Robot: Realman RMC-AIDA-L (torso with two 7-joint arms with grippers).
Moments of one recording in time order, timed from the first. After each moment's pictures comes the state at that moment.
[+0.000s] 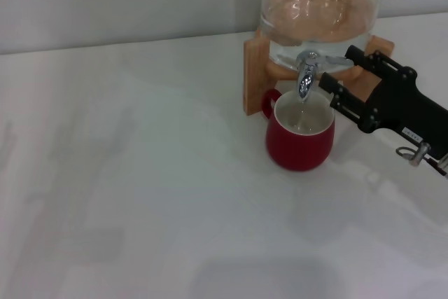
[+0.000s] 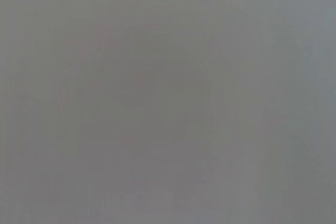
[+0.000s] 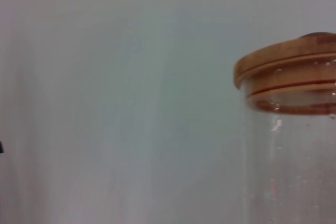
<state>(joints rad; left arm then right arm) -0.17 -2.09 -1.65 -0.53 0.02 -1.27 2.81 0.37 2.00 1.80 0.19 -0.63 1.52 -2.65</state>
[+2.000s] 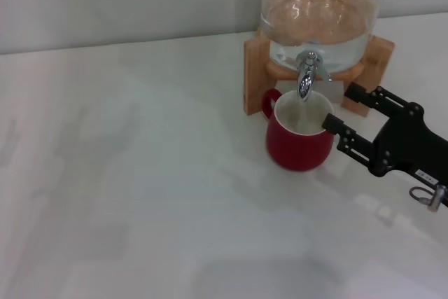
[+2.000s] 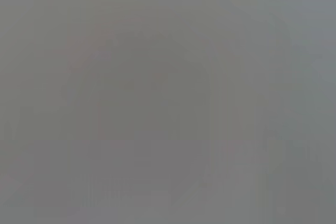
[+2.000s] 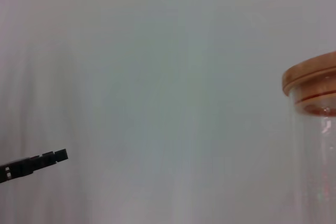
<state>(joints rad) -0.18 -2.09 -1.65 -0.53 0.03 -1.27 2.81 0.28 2.00 1.69 0.19 -0.64 1.64 -2.65</state>
